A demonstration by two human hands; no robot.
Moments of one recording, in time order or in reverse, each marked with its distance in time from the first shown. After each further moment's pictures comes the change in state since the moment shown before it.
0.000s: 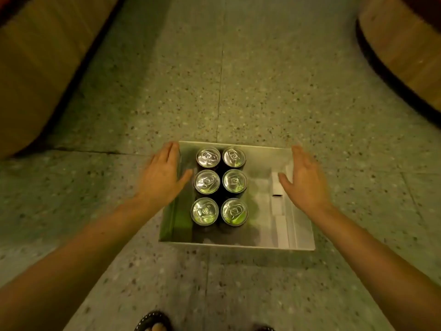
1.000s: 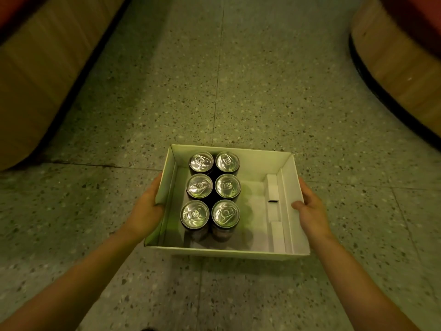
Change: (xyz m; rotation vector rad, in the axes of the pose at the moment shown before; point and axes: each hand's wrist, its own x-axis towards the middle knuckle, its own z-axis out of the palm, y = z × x) left_hand -0.019 0.001 -0.011 -0.785 -0.068 -0.219; right_hand -0.022 -0.002 -0.030 0.954 -0.010 0.410
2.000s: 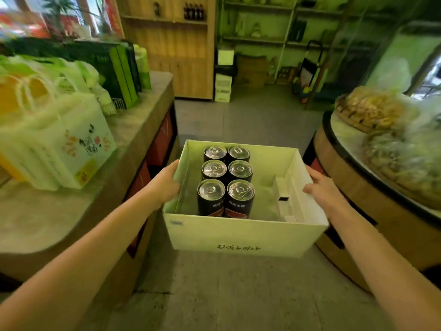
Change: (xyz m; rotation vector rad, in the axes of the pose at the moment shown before) left_hand -0.153 0.757 -0.454 -0.004 -0.028 0.143; right_hand -0.212 -0.832 -0.207 -0.146 0.033 -0.213
